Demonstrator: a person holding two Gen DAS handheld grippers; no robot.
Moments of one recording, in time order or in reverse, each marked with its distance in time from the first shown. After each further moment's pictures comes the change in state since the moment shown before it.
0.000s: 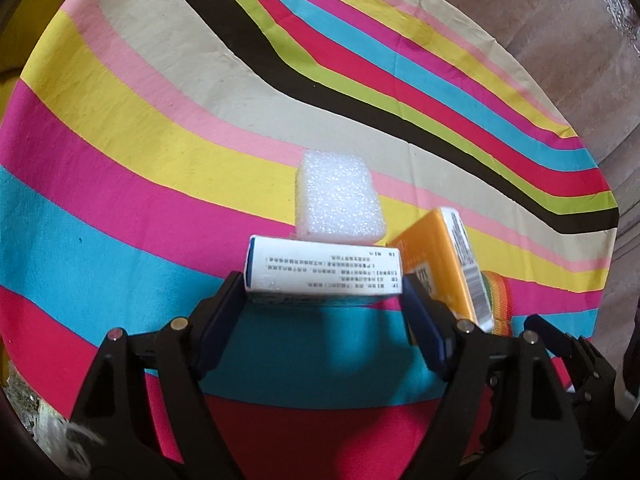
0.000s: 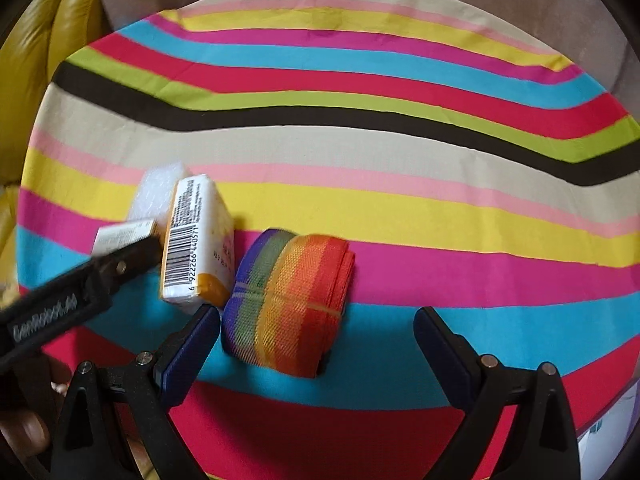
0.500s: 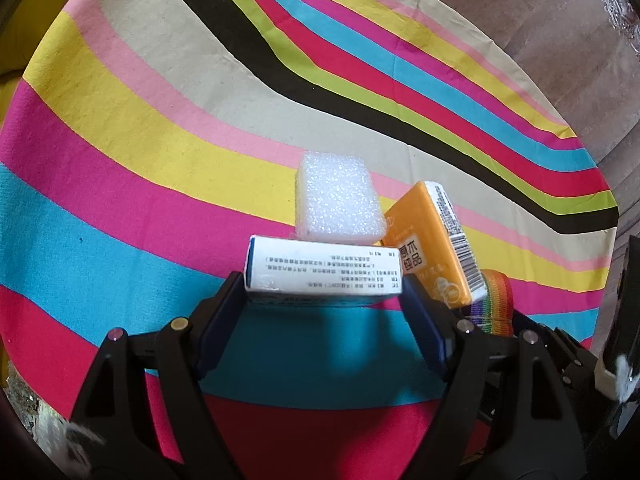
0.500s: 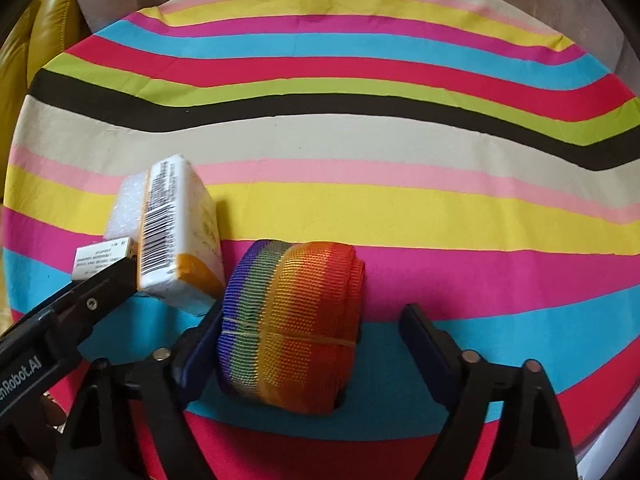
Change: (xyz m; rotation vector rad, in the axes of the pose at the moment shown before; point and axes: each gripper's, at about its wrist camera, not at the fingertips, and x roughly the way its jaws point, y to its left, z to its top) left arm -0.005 -0.001 0.001 0.000 -0.014 0.001; right arm 0.026 0.008 0.008 0.032 0.026 0.006
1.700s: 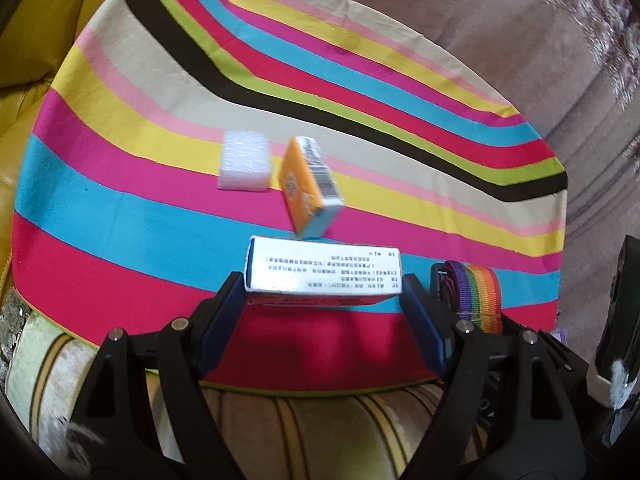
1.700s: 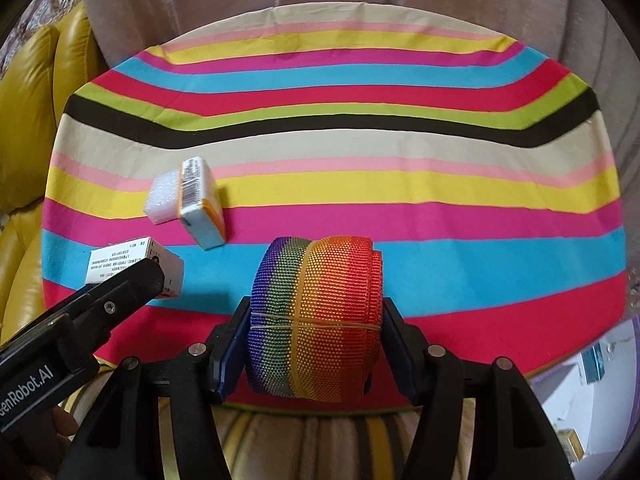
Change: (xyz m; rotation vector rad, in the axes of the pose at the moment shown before) left arm -0.071 -0.068 -0.061 0.069 -0.037 -0.080; right arm -0.087 -0.032 -0.055 0.075 -0.087 -0.024
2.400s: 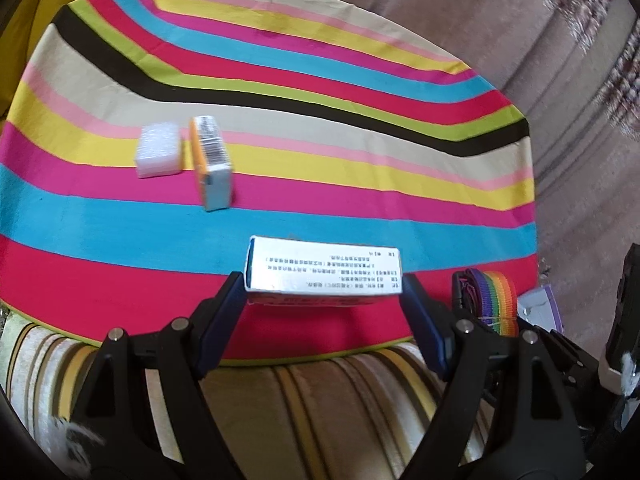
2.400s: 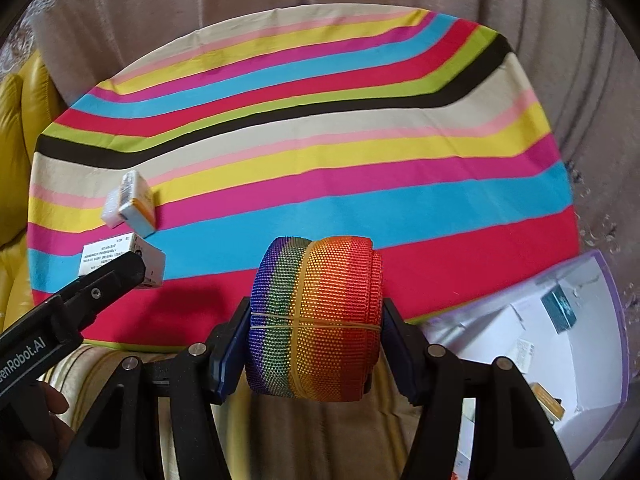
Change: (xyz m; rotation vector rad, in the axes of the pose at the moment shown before) left arm 0.004 -0.069 -0.026 0.143 0.051 -0.069; right arm -0.041 -0.084 -0.039 0.149 -0.004 -0.072
